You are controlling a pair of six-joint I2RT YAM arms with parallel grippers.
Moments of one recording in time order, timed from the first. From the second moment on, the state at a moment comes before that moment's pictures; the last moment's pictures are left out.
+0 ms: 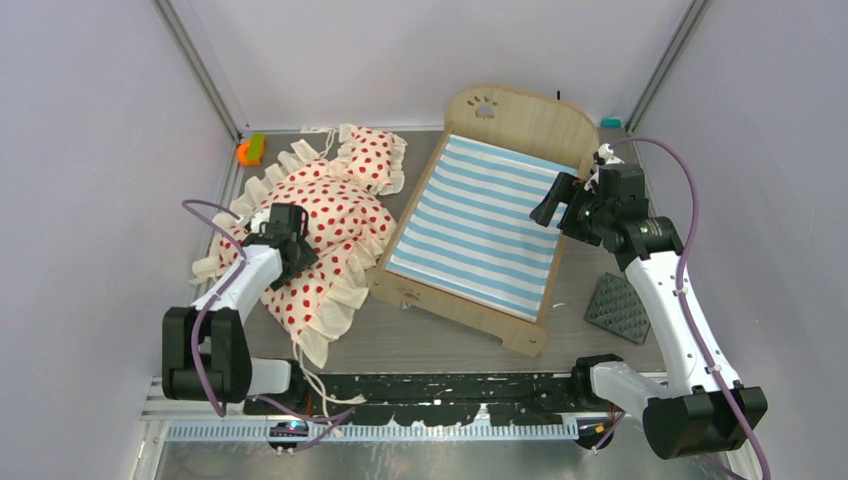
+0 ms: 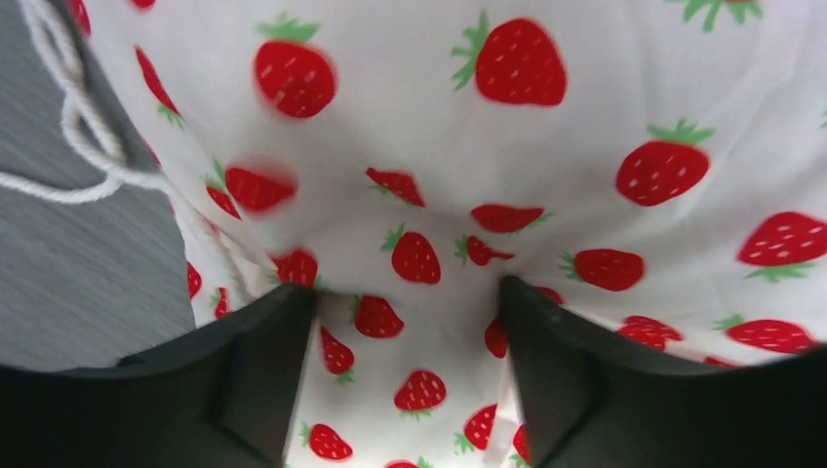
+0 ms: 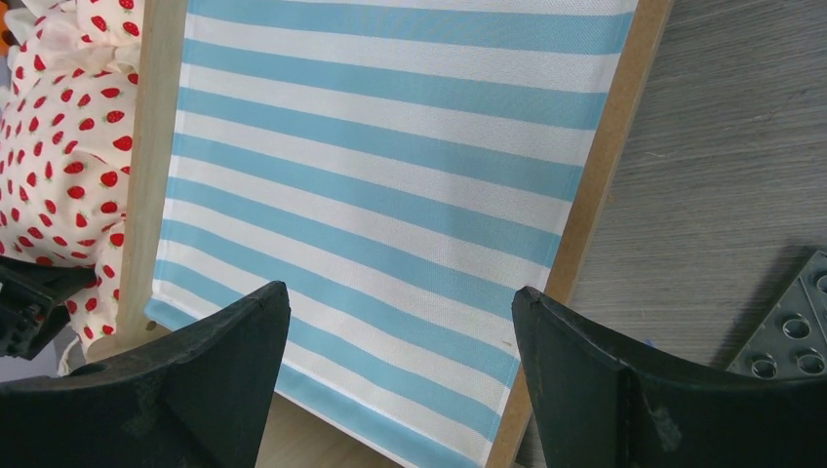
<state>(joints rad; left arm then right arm) -0.06 1.31 0.79 -0.61 -0.39 -0.71 0.10 1.06 1.12 -0.75 -0.15 0.47</state>
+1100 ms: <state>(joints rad) -0.04 1.07 1.67 -1.06 -0.05 -0.54 0.12 1.04 1.12 -0.53 -0.41 0.56</state>
